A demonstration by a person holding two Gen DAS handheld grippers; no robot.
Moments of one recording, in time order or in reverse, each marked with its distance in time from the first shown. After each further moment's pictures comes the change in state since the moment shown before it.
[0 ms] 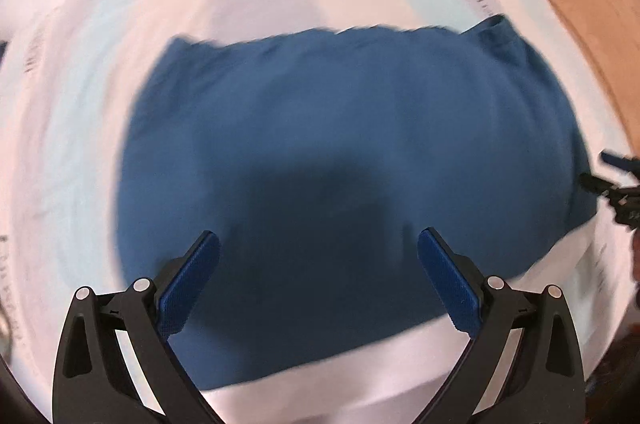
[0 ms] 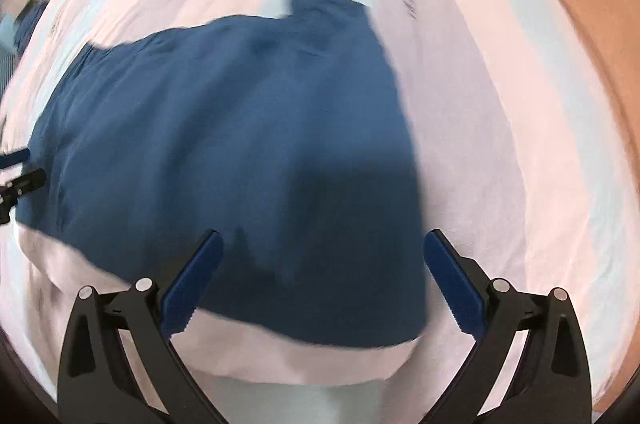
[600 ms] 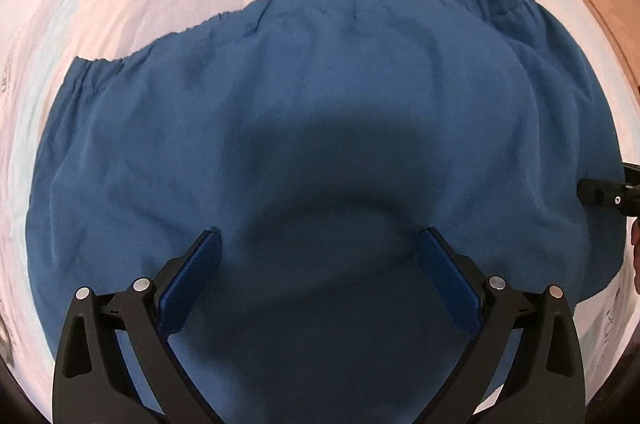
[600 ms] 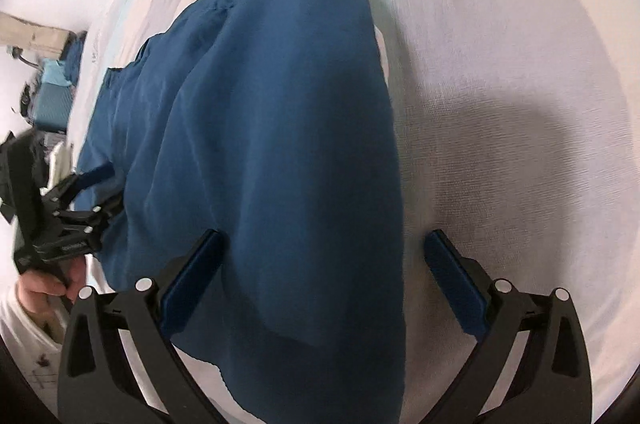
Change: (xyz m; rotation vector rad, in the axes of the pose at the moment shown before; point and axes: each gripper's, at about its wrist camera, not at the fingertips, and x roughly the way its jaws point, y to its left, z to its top) left arm 0.080 -0.077 0.036 0.016 0.096 0.067; right arm 0.090 -0.062 0.030 0.072 0.174 0.414
